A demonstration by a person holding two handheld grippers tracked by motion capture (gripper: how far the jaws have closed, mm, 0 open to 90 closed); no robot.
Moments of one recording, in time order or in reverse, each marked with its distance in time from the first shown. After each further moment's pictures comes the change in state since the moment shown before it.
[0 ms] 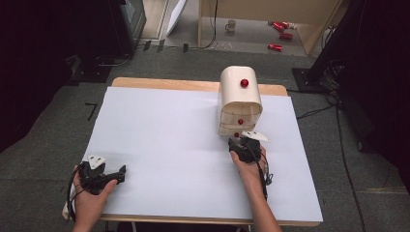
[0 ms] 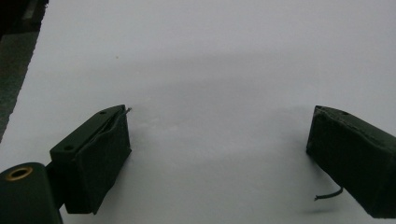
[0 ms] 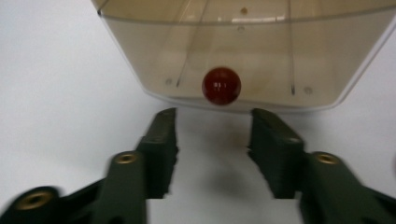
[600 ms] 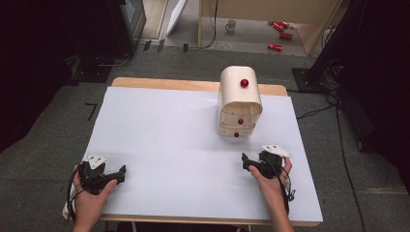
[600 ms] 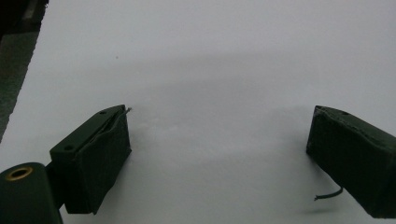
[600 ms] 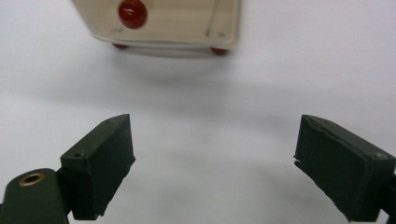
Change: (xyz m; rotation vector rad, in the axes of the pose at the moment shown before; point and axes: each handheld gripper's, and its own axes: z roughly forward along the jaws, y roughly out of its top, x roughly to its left) left arm 0.000 0.000 0.000 0.001 0.000 0.000; right arm -0.046 -0.029 -0.047 0.020 -0.052 -0.037
